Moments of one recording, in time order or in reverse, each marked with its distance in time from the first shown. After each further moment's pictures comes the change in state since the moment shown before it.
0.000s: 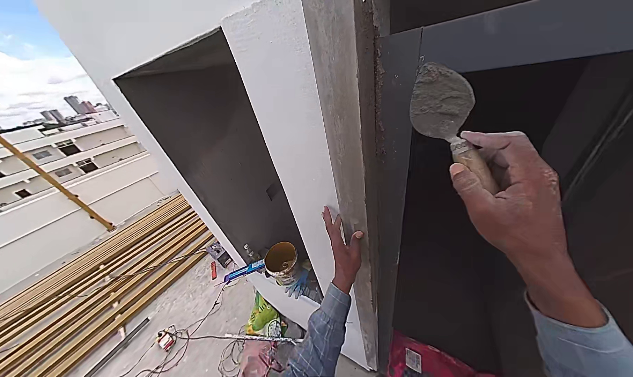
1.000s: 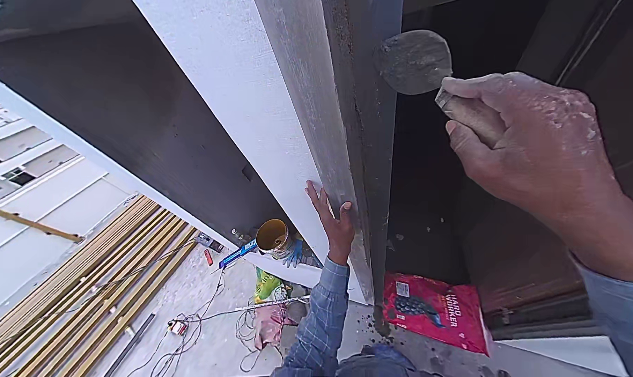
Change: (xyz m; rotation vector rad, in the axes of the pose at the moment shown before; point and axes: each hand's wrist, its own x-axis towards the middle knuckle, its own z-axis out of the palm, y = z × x) left_hand -0.002 0.003 0.004 -0.053 0.020 -0.003; right_hand 0.001 -0.010 -0.012 -0.382 -0.246 -0.126
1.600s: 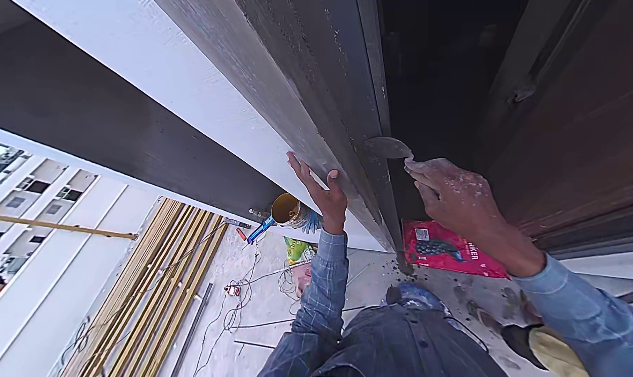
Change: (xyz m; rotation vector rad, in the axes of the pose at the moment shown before) left_hand 0.003 -0.005 -0.006 0.114 -0.038 0.072; right_hand -0.153 0.046 0.138 0.128 -0.145 0.203
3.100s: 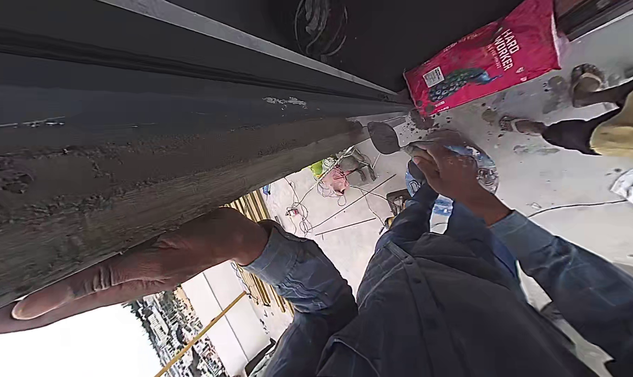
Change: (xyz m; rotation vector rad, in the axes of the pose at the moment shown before) left_hand 0.011 -0.008 0.009 -0.115 -0.007 0.068; right_hand -0.276 0.101 0.220 0.415 -0.408 0.803
